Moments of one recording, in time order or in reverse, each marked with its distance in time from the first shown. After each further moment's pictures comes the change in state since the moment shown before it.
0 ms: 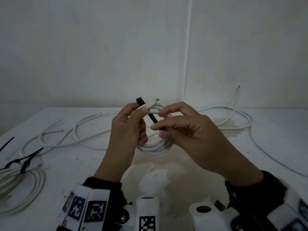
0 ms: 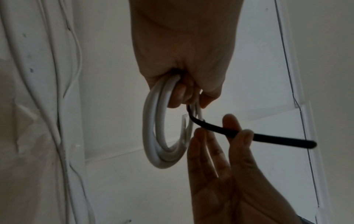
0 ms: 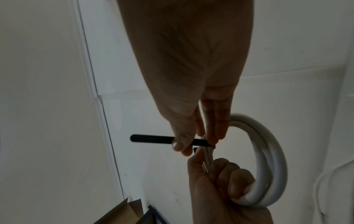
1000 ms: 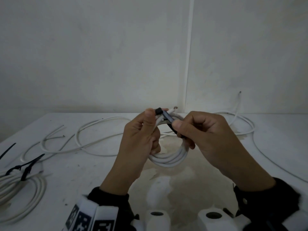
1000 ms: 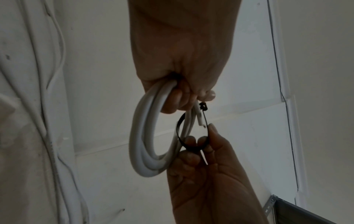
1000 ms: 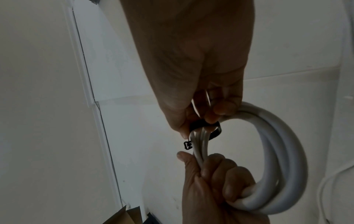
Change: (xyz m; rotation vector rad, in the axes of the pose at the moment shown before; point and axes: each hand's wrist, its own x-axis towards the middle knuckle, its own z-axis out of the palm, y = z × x) left_hand -0.010 0.005 0.010 0.011 -0.153 -0.027; right_hand 0.002 0.004 -0.008 0.124 0.219 0.165
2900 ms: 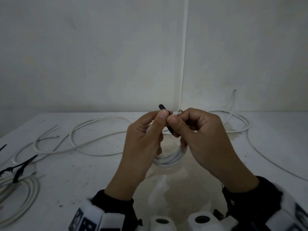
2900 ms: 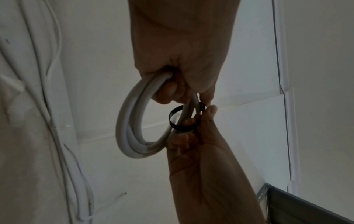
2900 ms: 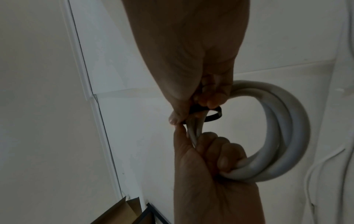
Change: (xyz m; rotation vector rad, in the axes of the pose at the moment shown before) left_hand -0.005 -0.002 0.013 0.121 0.023 0.066; right_hand -0.003 -0.003 0.011 -0.056 0.117 -0.057
